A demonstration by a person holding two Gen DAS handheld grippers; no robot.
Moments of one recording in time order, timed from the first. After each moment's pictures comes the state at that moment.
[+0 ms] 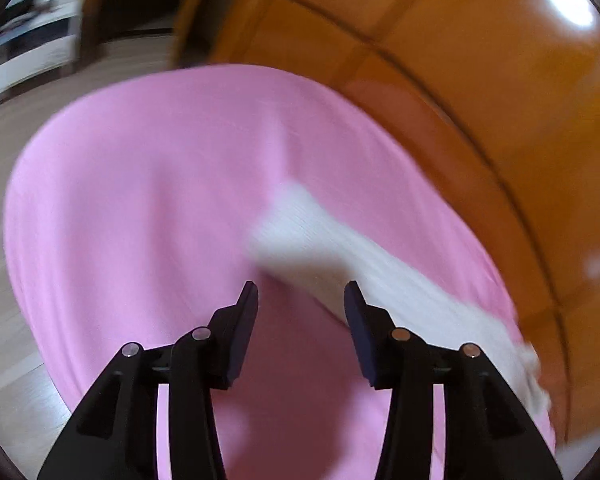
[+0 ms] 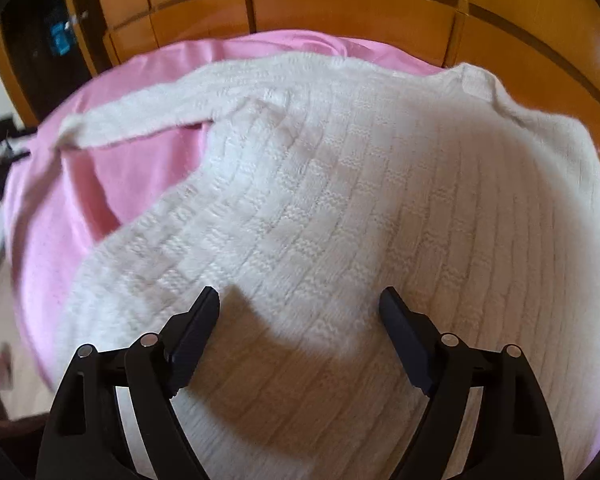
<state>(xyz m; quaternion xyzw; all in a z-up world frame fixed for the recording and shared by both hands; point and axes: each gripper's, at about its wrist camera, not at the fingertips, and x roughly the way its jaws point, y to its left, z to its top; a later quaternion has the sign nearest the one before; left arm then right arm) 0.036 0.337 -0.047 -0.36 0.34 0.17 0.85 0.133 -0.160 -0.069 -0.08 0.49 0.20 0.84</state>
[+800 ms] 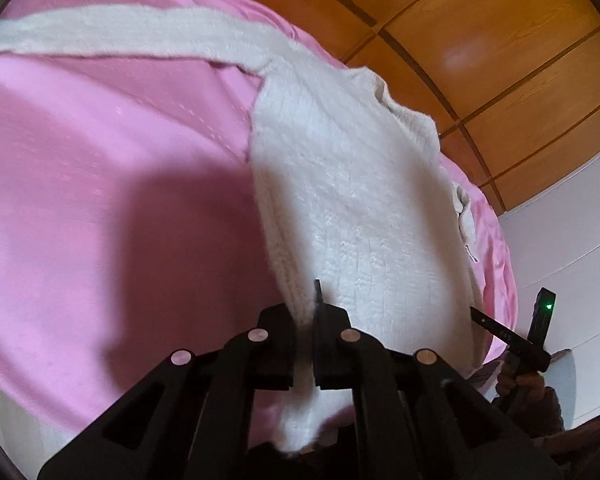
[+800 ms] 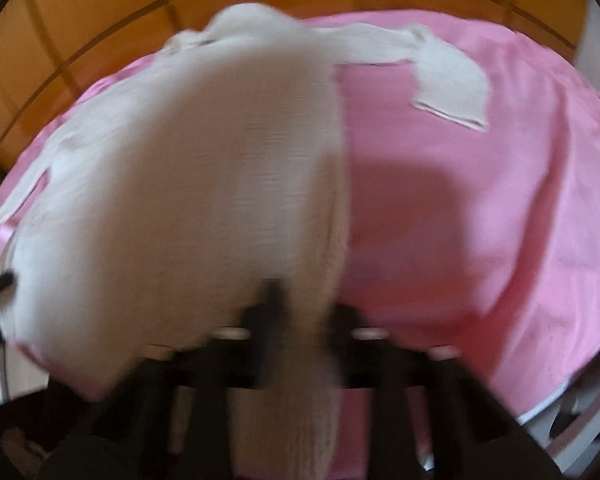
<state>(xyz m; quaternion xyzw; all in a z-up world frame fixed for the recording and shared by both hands) 0.008 0.076 -0.078 -0.26 0.48 -0.17 0.82 0.004 -0.419 -0.054 0.05 0.52 0.00 0.85</state>
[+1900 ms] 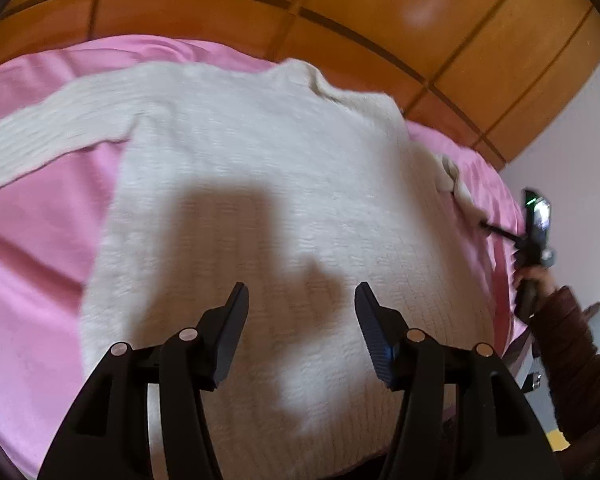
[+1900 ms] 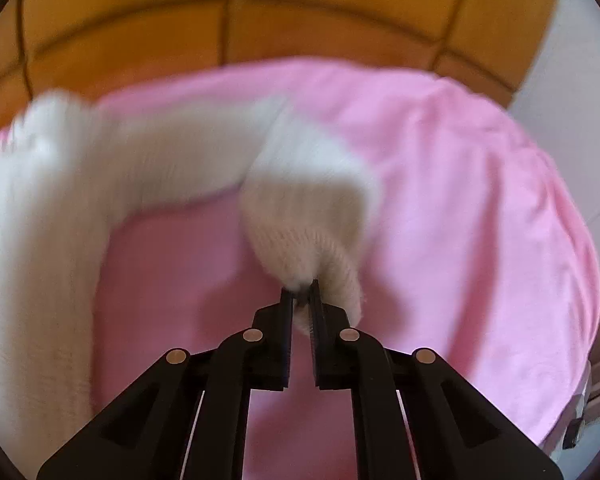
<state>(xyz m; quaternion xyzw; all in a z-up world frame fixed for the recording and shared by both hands) 0.088 -0.015 -0.040 -0.14 0.48 -0.21 0.84 0.137 -0.566 -0.032 0.00 0.46 -0.19 0.87</state>
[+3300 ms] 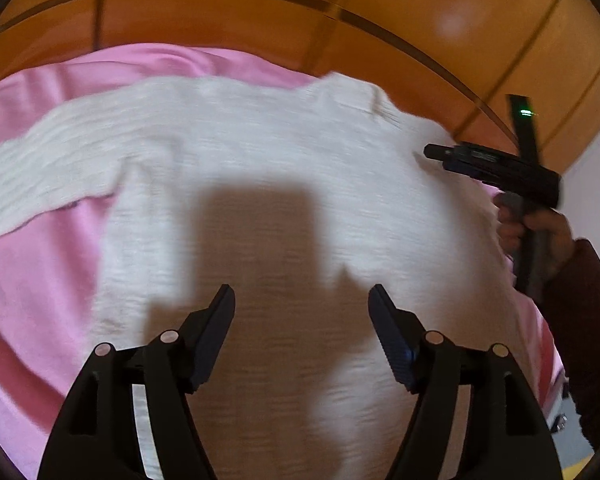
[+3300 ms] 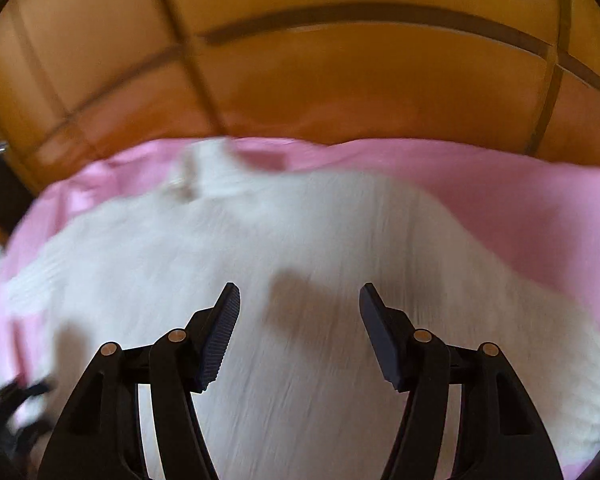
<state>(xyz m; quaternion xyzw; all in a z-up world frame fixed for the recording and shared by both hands) 0.159 -0.007 -0.078 -0.13 0.46 -0.13 0.87 0.331 -0.386 -0.058 0.04 0.47 0.08 0.88</state>
